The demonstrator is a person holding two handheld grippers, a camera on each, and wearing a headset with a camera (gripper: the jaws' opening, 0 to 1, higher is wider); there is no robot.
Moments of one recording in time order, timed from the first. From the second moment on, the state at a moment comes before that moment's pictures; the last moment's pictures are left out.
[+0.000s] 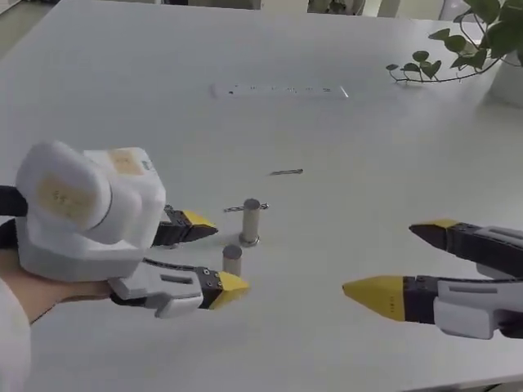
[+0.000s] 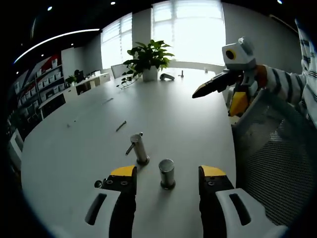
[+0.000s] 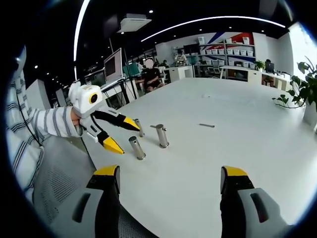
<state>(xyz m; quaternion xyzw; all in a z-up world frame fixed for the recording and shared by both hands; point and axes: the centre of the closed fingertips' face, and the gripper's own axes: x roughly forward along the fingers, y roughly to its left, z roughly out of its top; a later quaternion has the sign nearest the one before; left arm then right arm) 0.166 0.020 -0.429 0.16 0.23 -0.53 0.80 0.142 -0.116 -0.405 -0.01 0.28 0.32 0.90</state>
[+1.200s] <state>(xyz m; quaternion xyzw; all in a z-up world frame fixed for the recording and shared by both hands) 0.149 0.078 -0.413 0.04 0.24 -0.46 0.85 0.211 -0.133 -0.408 -0.21 0.34 0.40 0.83</state>
